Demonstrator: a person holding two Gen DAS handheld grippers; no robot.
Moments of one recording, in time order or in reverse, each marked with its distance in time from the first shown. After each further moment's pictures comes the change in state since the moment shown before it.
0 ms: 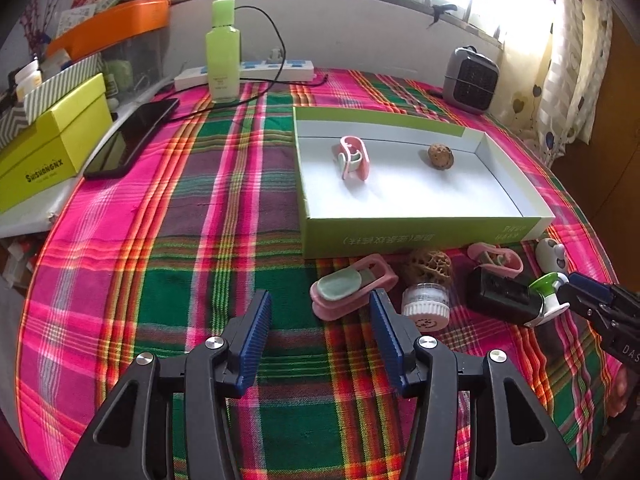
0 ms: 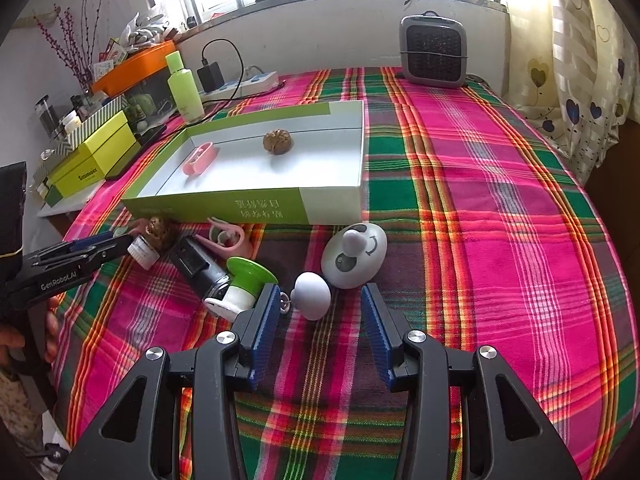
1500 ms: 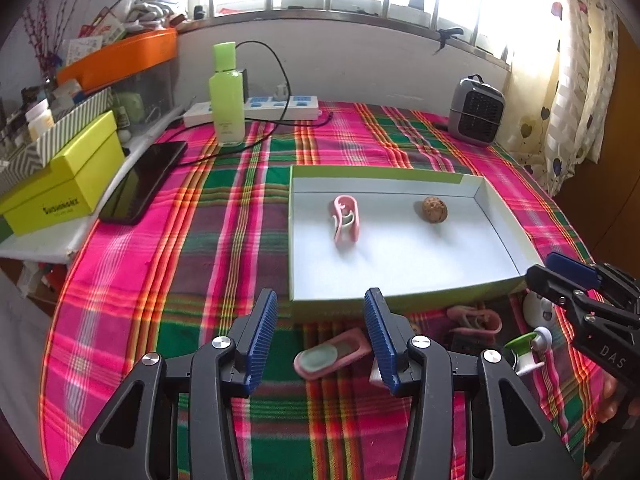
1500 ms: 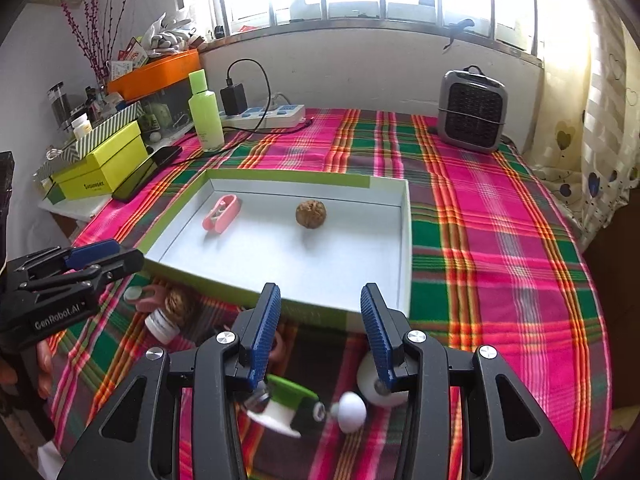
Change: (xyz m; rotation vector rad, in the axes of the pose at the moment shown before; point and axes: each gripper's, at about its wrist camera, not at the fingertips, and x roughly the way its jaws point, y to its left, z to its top) left arm -0.024 -0.017 0.034 -0.024 -0.072 0.067; right arm 0.004 0.033 0.058 -0.111 -0.072 -0.010
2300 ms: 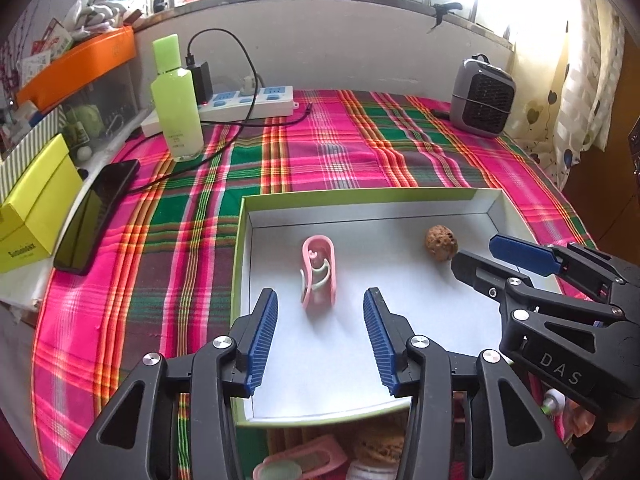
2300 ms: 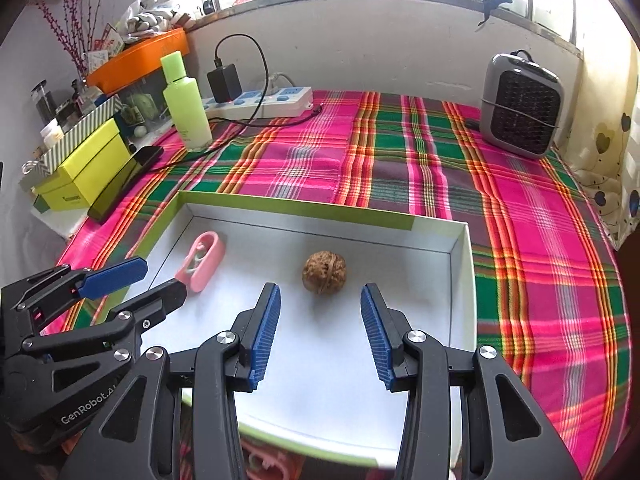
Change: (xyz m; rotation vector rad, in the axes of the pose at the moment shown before) left arm 0.062 -0.028 0.050 0.054 0.067 -0.016; right arm 0.076 0.008 0.055 0.001 0.093 0.038
